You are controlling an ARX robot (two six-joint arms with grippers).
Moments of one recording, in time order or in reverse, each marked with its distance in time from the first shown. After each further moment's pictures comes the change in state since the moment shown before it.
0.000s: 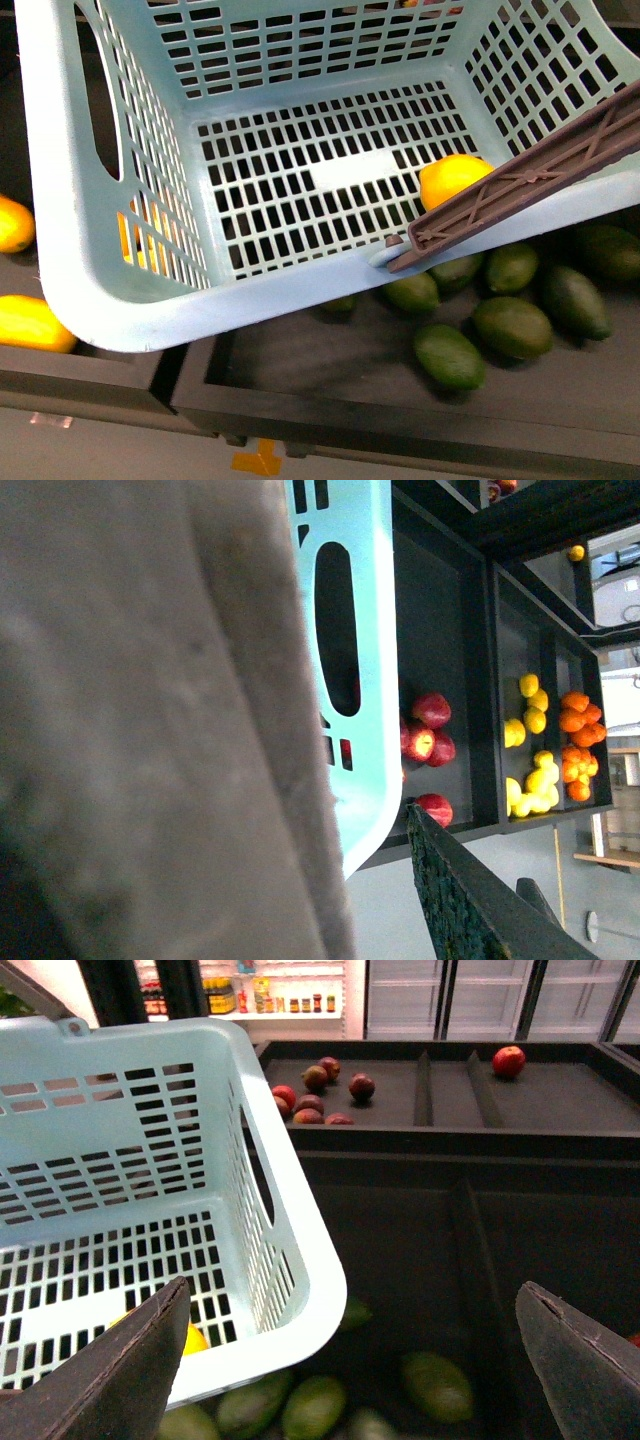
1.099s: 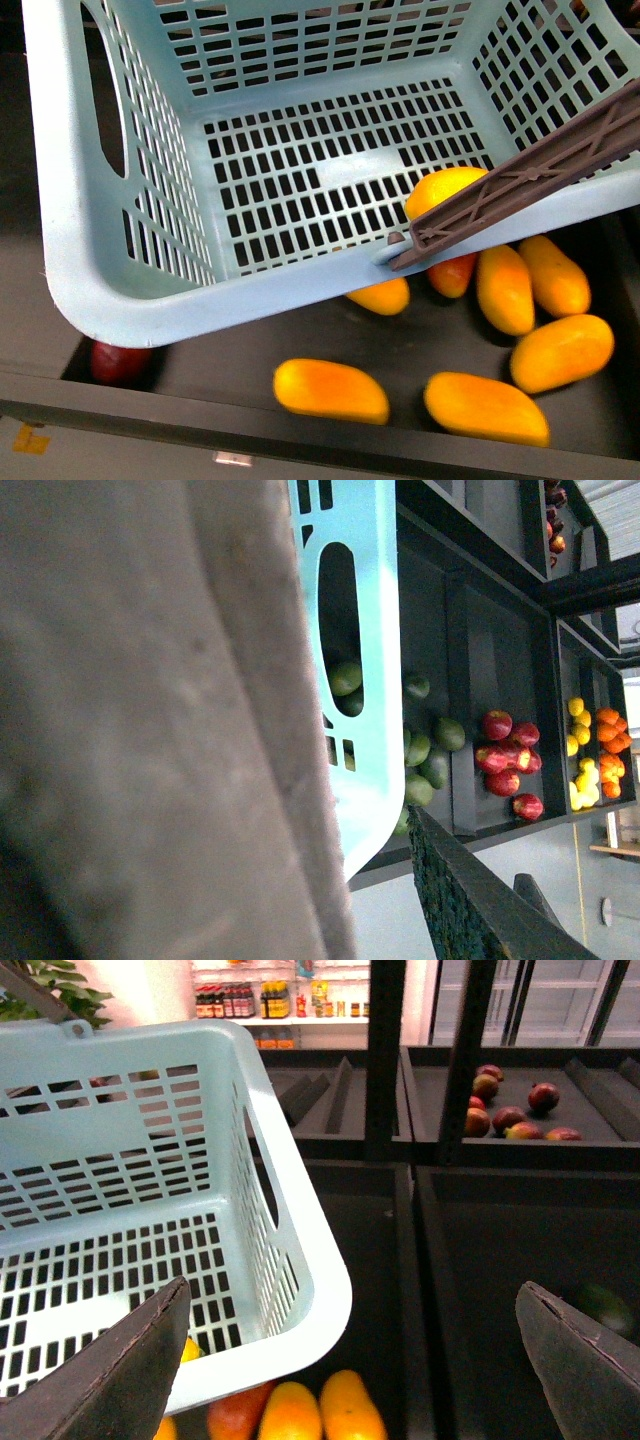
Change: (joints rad) left arm 0.000 0.000 0.000 0.000 0.005 0.003; right arm 0.000 0.000 0.000 0.000 0.000 0.000
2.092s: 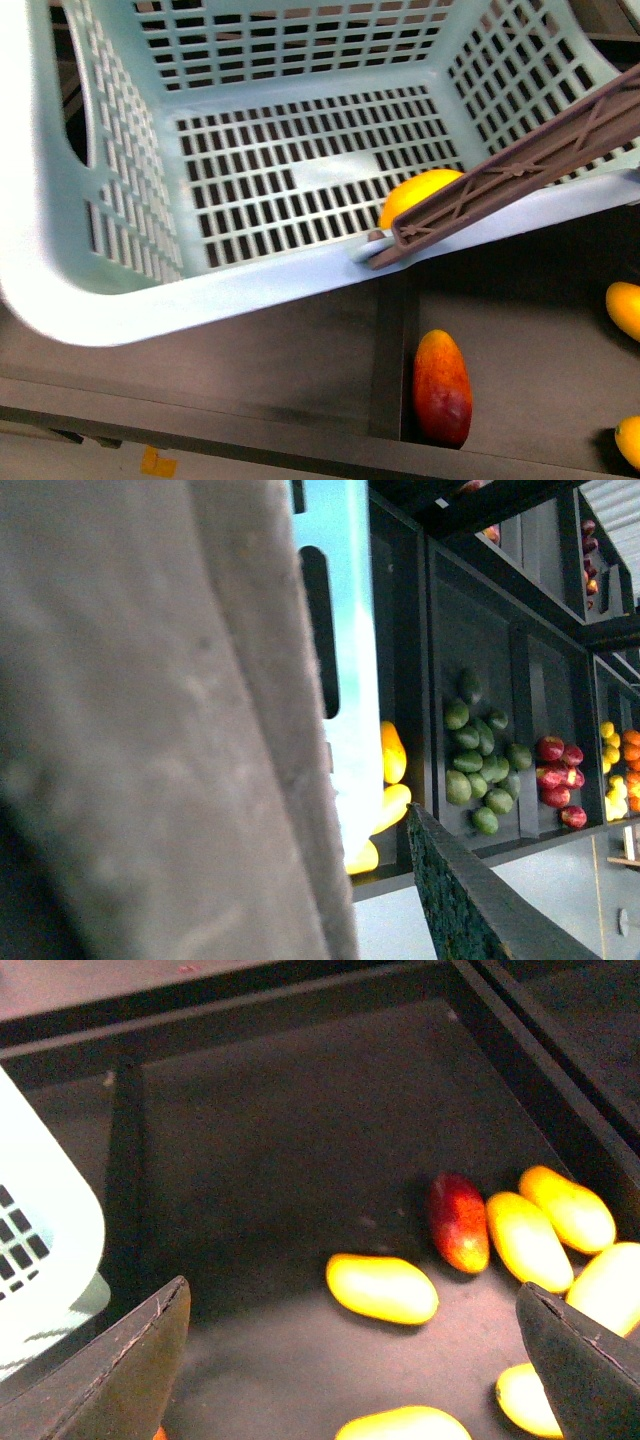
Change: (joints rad) left arm 0.005 0.000 0.000 -0.003 -0.011 0.000; right arm -0.094 0.119 0.220 -0.514 0.217 0.177
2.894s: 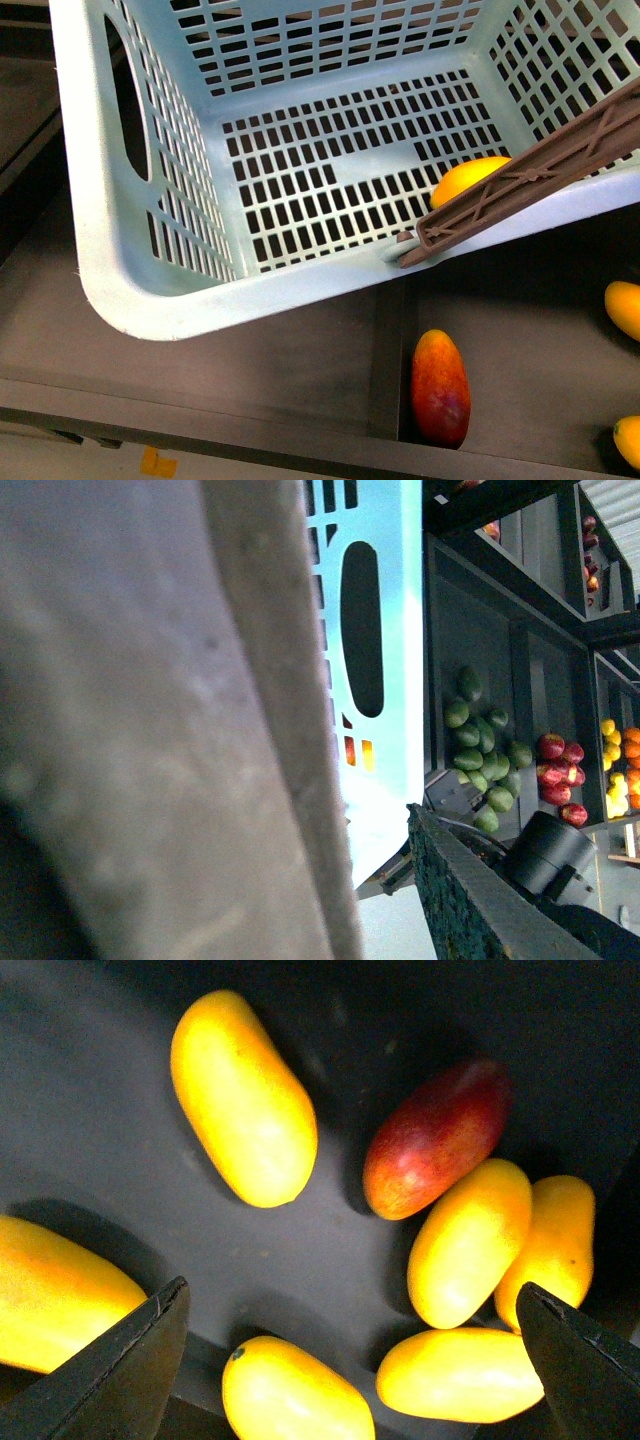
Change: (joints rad) left arm -0.004 0.001 0.000 0.000 0.004 0.000; right arm -0.500 1.160 0.483 0.068 -0.437 -1.255
